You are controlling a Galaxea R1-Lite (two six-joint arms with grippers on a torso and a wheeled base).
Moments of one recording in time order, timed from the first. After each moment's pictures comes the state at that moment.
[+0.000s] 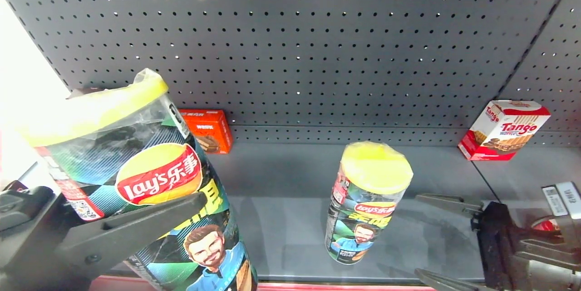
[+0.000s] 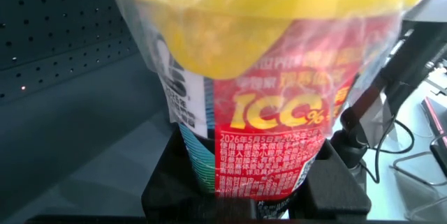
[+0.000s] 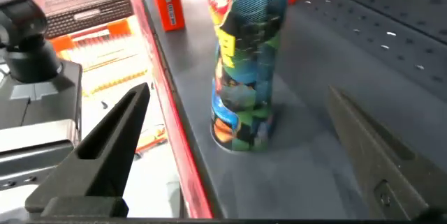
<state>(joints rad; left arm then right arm) -0.58 1.08 -0.47 -0.72 -0.49 -0.25 0.42 1.40 -0.13 -1.31 0.75 -0.16</state>
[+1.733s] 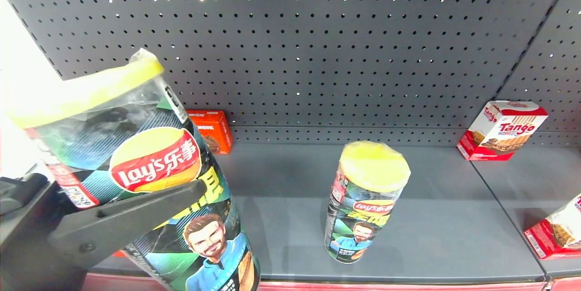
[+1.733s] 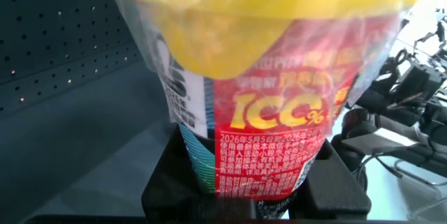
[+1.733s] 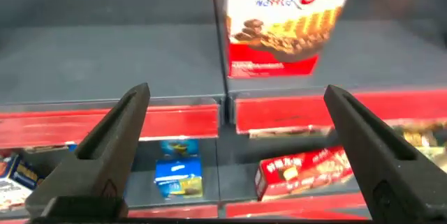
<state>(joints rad) -0.59 1.09 -0.51 -0.71 -0.50 -0.24 0.00 0.00 -0.01 -0.03 -0.11 0.00</state>
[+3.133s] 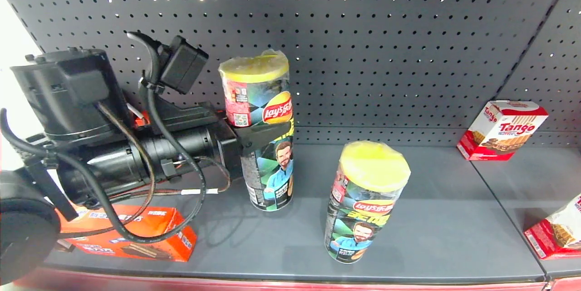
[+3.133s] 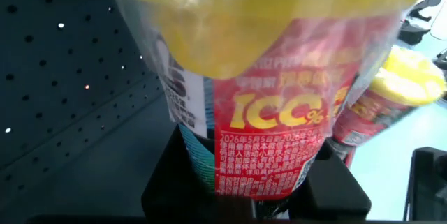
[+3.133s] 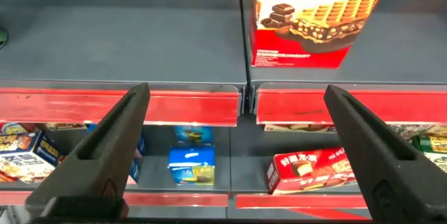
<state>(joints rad) -0.51 1.56 -0.84 -0.73 -0.49 -0.02 0.00 0.00 0.00 0.00 -0.02 -0.01</state>
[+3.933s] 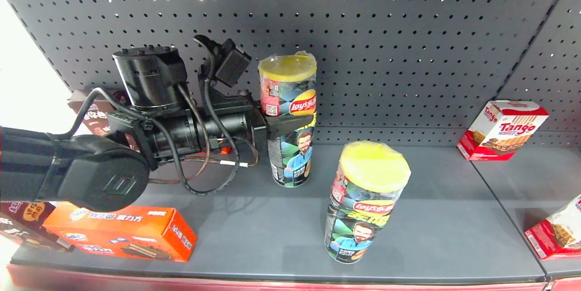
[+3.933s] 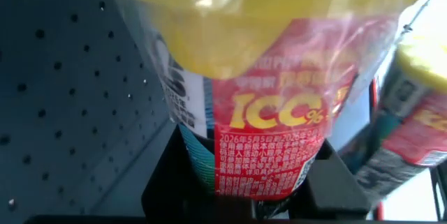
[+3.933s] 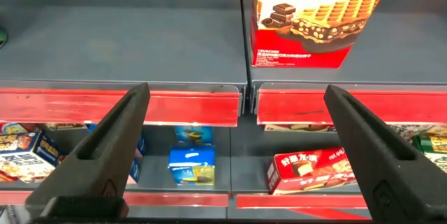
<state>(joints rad) -0.44 1.81 -1.07 -0.75 -0.74 0.08 0.00 0.00 0.00 0.00 -0.02 -0.01</state>
